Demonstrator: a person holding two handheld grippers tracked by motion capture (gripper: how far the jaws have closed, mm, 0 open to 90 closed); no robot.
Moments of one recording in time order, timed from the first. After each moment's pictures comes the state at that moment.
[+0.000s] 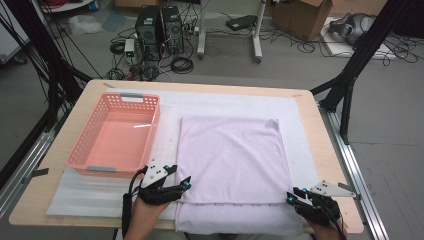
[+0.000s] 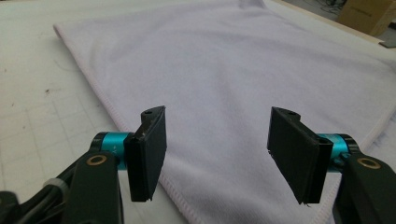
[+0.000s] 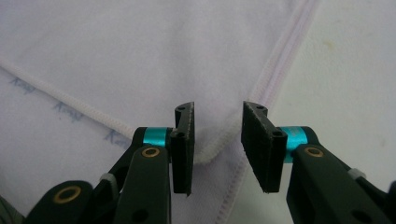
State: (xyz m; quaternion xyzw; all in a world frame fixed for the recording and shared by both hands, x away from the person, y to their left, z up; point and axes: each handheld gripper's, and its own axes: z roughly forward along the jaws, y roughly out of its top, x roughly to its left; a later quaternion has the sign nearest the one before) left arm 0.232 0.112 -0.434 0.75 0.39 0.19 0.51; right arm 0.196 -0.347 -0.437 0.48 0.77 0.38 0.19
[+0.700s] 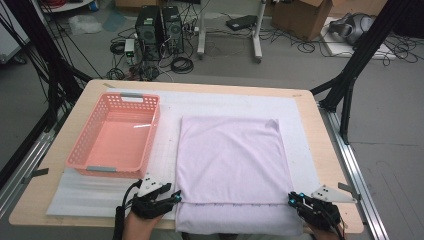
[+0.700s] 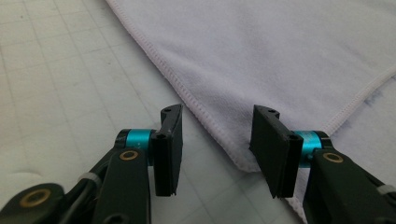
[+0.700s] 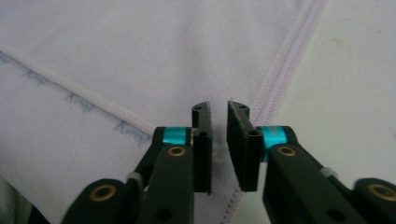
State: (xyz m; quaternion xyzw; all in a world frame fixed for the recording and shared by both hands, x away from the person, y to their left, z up) left arm 0.212 0.125 -0.455 0.77 0.44 0.14 0.45; right arm 0.188 -0.347 -0.442 0.47 0.77 0.40 0.19
